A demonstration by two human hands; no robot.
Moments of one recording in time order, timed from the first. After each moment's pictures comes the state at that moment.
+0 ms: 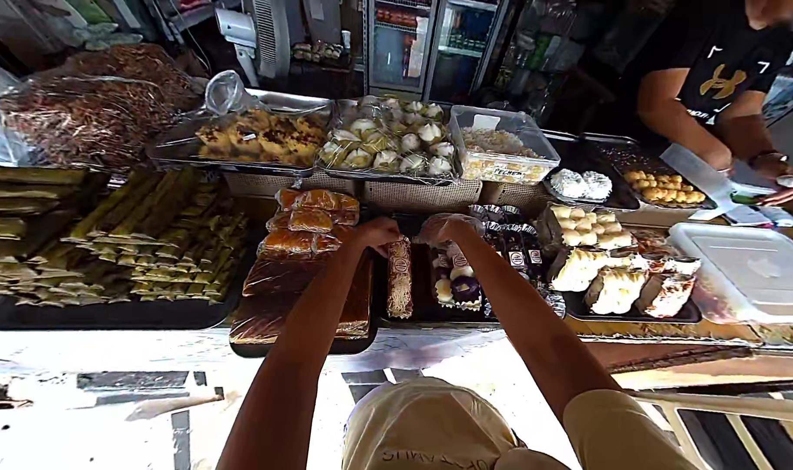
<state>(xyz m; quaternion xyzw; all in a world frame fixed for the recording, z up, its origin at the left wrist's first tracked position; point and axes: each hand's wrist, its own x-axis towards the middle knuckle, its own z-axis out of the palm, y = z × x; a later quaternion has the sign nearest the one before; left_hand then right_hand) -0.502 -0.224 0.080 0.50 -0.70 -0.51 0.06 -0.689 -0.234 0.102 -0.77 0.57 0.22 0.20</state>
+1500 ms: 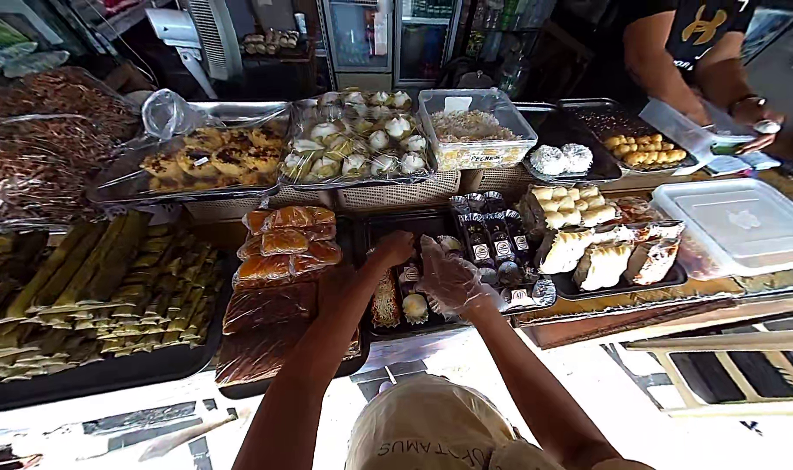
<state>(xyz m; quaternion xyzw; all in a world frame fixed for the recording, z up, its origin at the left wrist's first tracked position) -0.583 -0.227 0.049 0.45 -0.83 -0.32 -0.01 -0.705 -0.097 0.095 -0.67 0.71 -0.02 0.21</state>
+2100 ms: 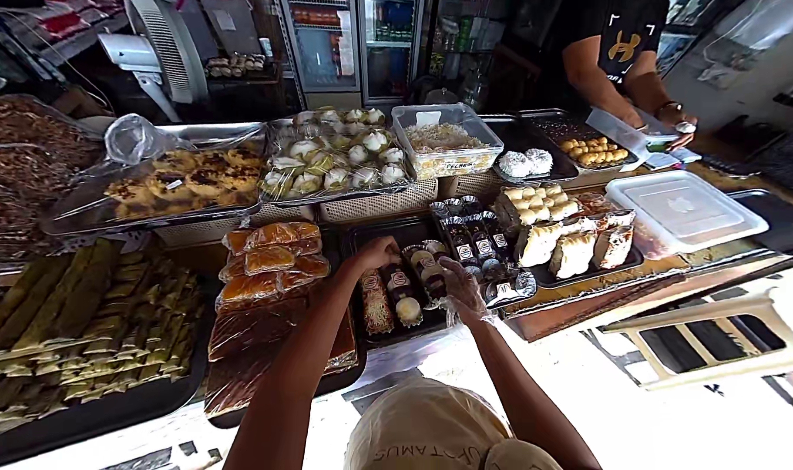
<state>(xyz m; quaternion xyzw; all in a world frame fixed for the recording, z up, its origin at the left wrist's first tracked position) -0.556 -0.238 0.050 0.36 -0.84 -0.41 0.04 -0.721 -0.055 0.061 -0.43 0.70 -0.45 0.34</state>
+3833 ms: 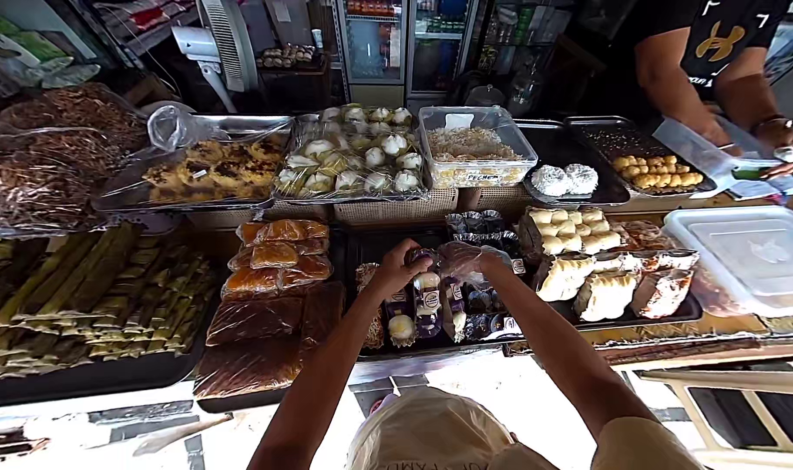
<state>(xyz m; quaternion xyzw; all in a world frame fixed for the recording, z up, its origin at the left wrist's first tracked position) -0.592 -0.175 0.080 0.43 -0.68 -0.53 0.28 -0.789 -0.196 0.097 -0.67 0.62 0.07 0.40</state>
